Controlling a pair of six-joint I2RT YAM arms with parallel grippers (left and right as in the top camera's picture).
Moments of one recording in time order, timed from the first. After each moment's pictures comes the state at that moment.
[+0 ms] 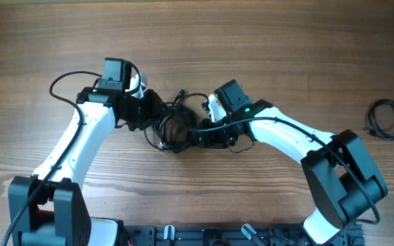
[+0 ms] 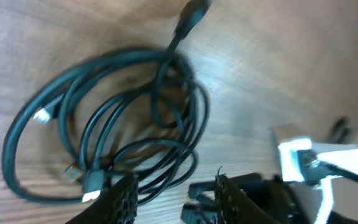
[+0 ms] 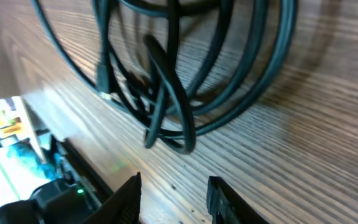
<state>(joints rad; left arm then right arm) -0.15 1.57 1.06 -0.75 0.49 -0.58 0.57 1.81 1.01 -0.44 -0.66 0.54</state>
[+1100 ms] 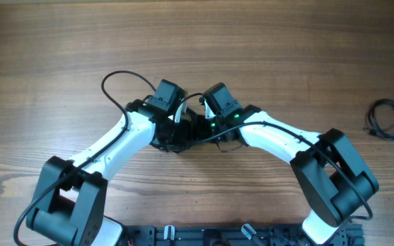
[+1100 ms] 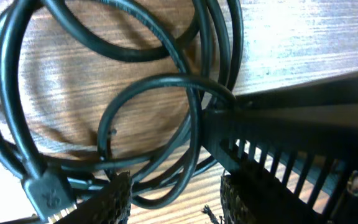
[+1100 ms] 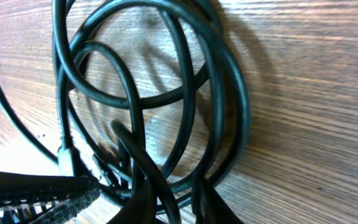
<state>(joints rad) -0.46 1.65 0.97 -0.70 0.25 -0.40 0.64 1.85 1.01 -0.27 -0.40 0.69</state>
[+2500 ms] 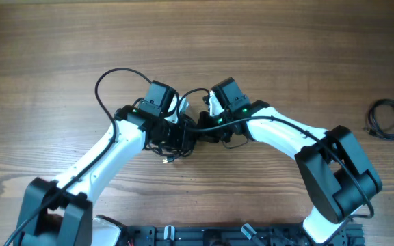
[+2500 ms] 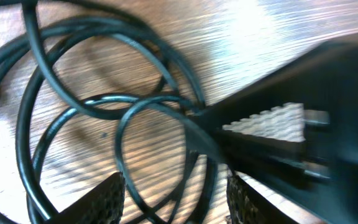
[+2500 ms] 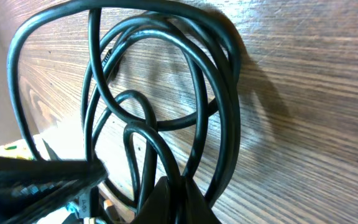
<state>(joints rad) -0.43 1.53 0.93 -0.68 0.32 -0.26 0.57 1.85 1.01 -0.28 -0.64 0.74</state>
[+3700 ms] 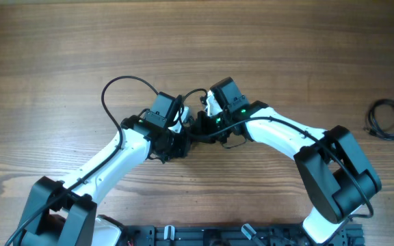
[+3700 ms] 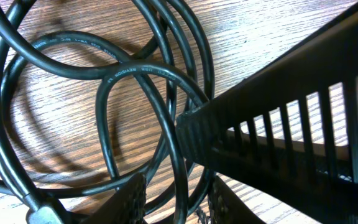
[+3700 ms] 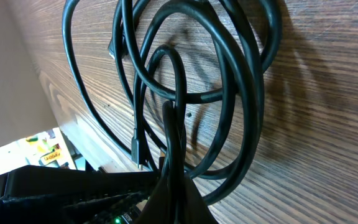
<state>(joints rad) -0.48 1.52 0.83 -0.61 0.26 -0.26 0.58 1.85 1.01 -0.26 -0.69 0.78</state>
